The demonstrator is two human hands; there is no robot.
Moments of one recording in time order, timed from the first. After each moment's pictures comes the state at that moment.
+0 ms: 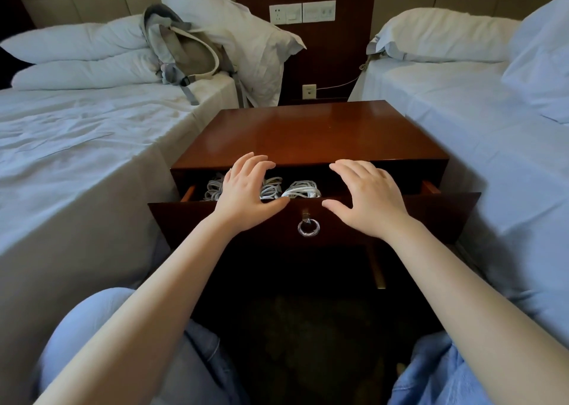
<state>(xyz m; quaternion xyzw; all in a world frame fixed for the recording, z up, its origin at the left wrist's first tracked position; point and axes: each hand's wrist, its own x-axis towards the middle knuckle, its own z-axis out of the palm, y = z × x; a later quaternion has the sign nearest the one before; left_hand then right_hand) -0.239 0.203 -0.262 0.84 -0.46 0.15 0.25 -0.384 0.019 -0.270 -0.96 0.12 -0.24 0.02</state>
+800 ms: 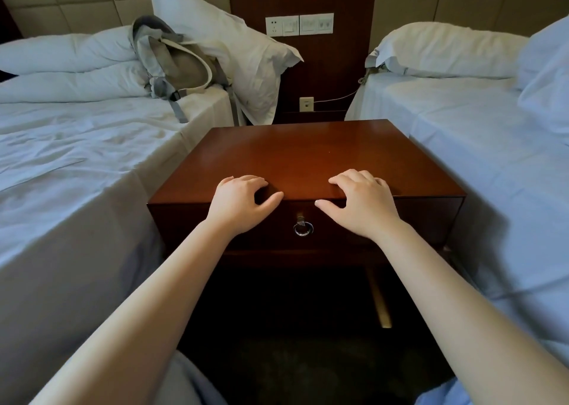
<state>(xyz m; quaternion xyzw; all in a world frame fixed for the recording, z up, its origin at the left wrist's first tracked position) -0.172 0.148 -0.251 0.86 -0.43 0.18 0.21 -0.309 -0.034 -0.259 -0.95 0.18 -0.23 0.05</state>
